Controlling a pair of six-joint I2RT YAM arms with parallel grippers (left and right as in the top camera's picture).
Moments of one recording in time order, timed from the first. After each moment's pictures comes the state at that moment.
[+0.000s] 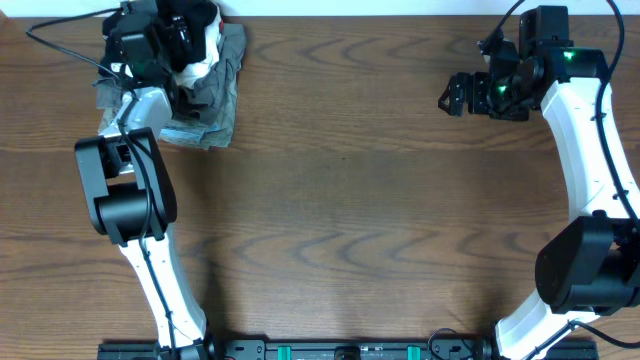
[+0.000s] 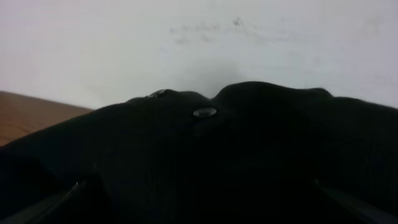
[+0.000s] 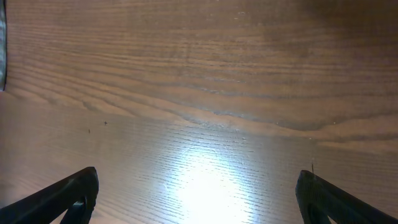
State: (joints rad) left arm 0.17 2.33 1.68 0.27 -0.09 -0.02; right arm -0.02 1.85 1.70 -1.06 -0.32 0.04
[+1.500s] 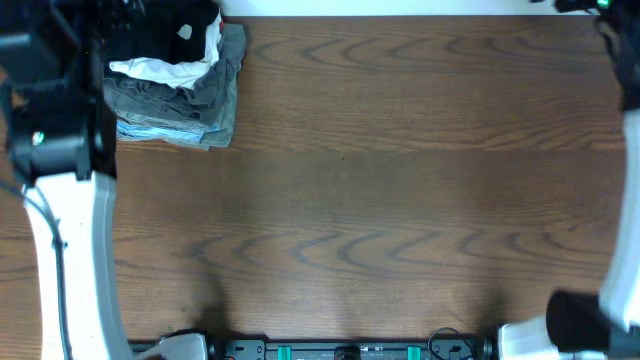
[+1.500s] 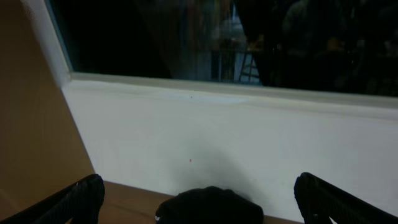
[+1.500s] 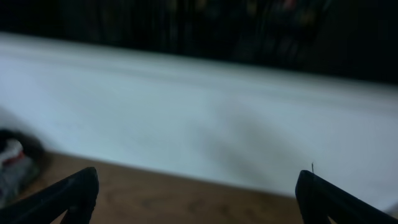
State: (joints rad) left arm 0.14 1.38 1.63 -0.31 -0.08 -0.03; right arm -0.09 1.62 2.15 -0.75 -0.21 -0.08
